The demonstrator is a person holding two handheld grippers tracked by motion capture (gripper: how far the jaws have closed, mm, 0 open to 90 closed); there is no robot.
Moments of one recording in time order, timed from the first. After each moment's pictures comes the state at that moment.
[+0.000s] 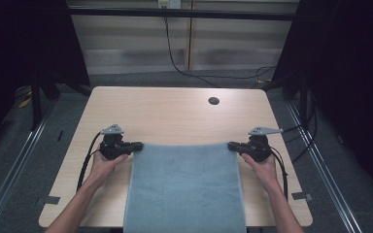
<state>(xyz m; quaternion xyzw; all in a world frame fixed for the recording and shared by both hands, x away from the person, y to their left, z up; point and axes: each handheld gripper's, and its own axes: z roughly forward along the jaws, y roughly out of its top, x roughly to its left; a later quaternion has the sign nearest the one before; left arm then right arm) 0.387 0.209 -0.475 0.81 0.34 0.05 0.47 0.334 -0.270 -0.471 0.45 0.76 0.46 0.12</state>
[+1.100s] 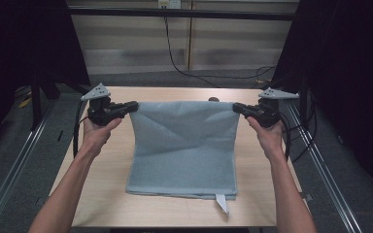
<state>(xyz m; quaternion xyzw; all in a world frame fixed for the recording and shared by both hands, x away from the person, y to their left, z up) 0.405 0.214 -0.370 0.76 0.30 0.13 0.56 0.370 -0.270 -0.368 0.42 0.72 0.52 0.20</state>
